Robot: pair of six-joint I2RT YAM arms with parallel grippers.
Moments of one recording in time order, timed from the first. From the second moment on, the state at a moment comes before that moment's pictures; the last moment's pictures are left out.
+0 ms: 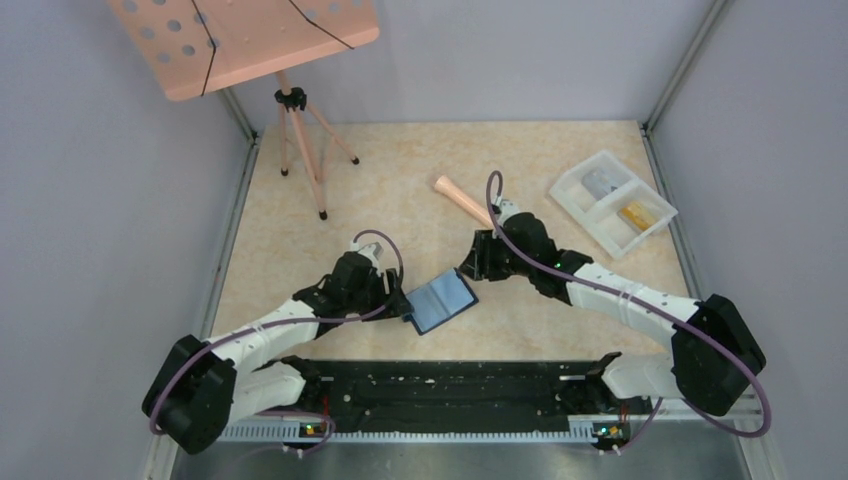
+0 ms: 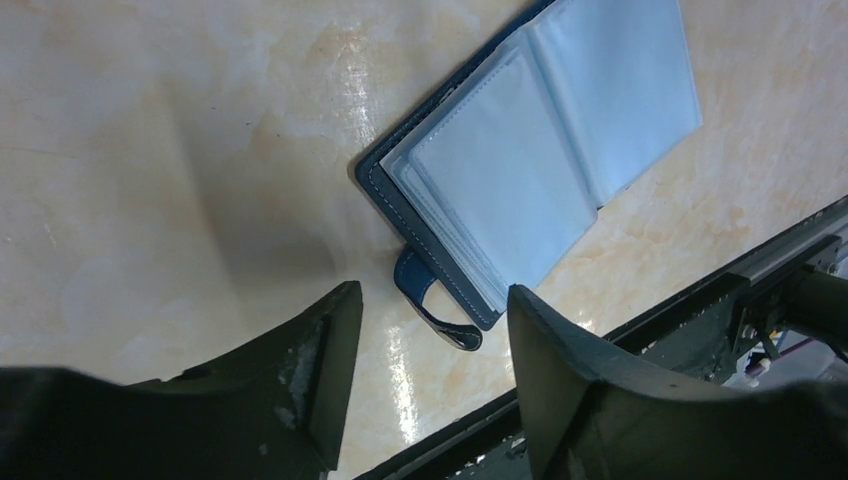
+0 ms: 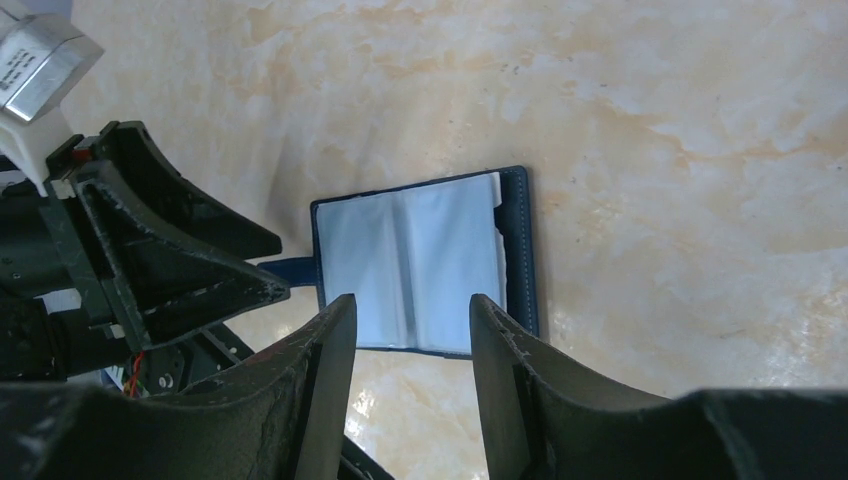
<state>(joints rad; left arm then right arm) -0.58 1.10 0.42 -0.16 0.21 -0.72 0.71 1.27 0.73 -0.08 -0.13 0.57</state>
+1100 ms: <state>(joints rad) -0.58 0.96 0.40 -0.12 0.30 -0.75 0.97 1.58 0.86 -0.04 -0.02 0.57</state>
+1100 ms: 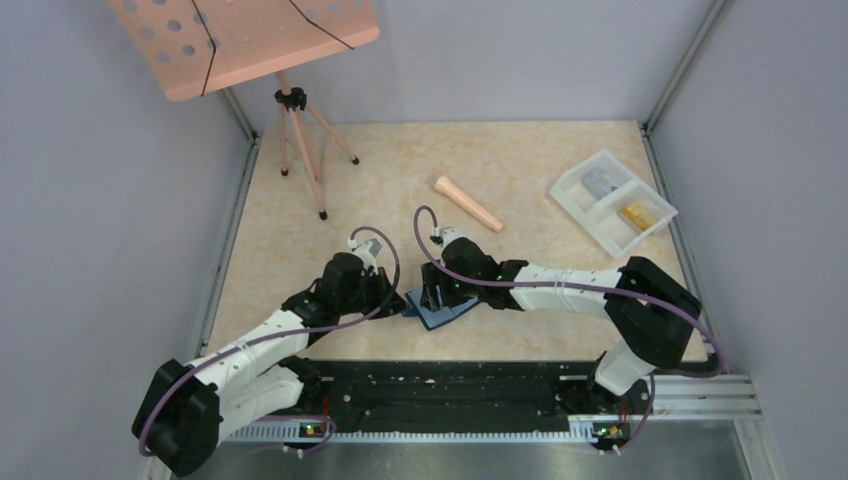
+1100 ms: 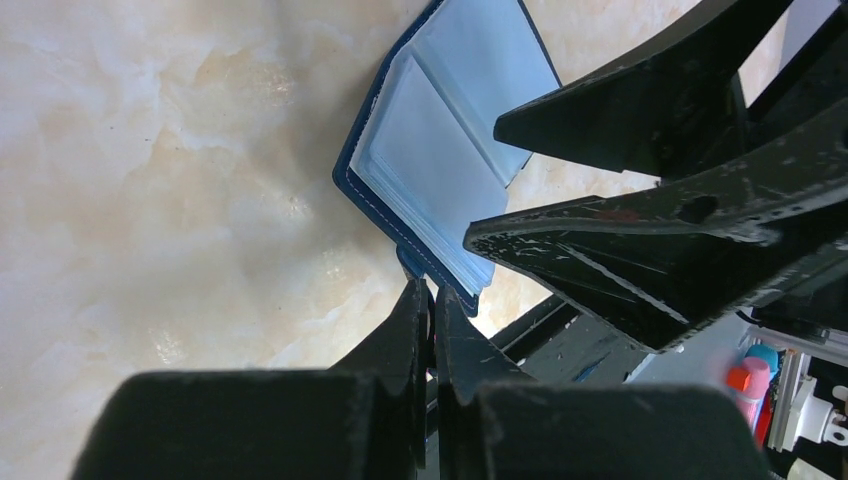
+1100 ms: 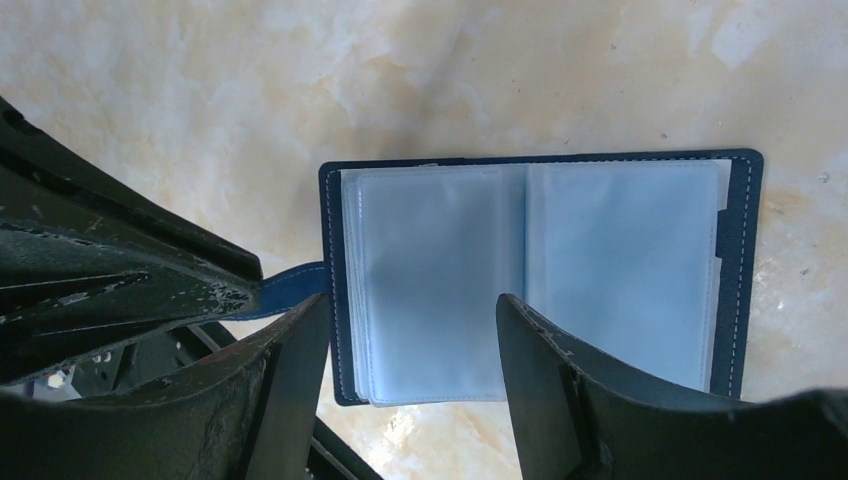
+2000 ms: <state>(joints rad) -0.58 0.94 0.40 -0.16 0.27 -0.75 0.99 1.65 0.91 -0.11 0.06 0.57</state>
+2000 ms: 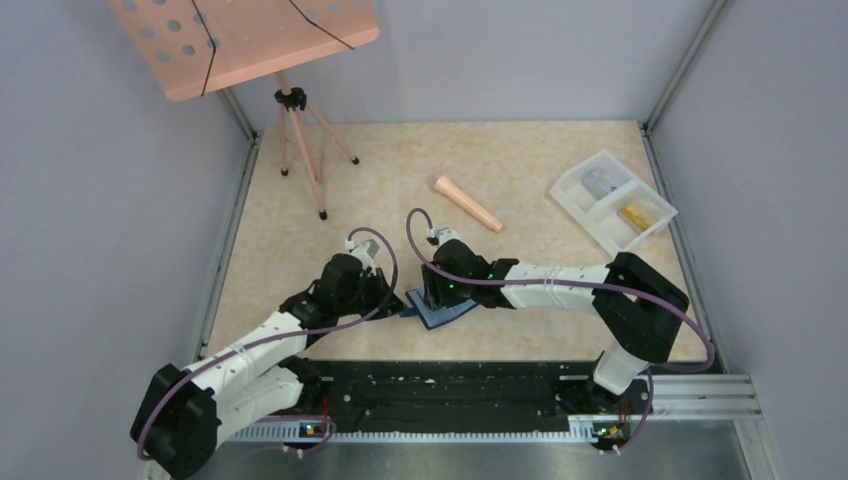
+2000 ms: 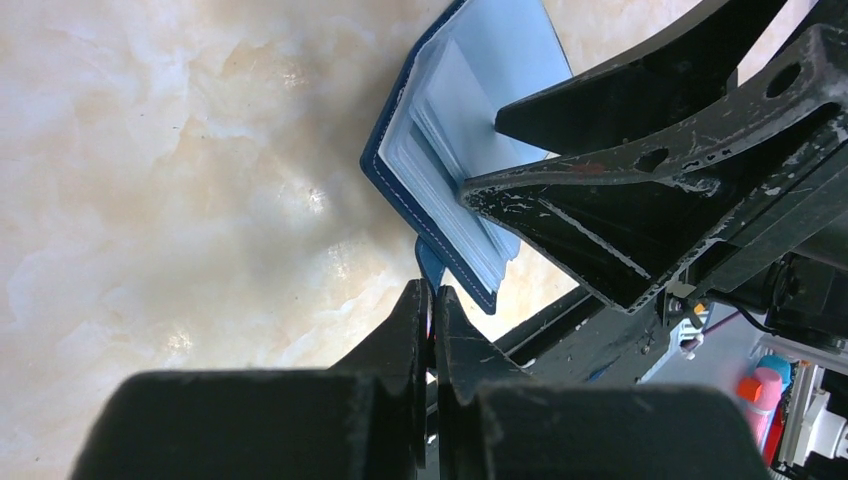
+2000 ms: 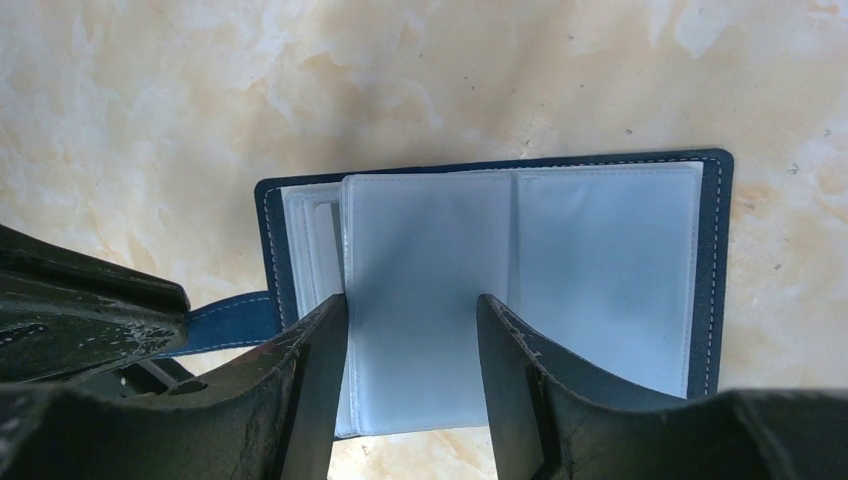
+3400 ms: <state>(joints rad) -0.58 0.91 0.40 -0.21 0.23 -0.75 0.94 1.56 0.90 -0.23 0.19 0.55</state>
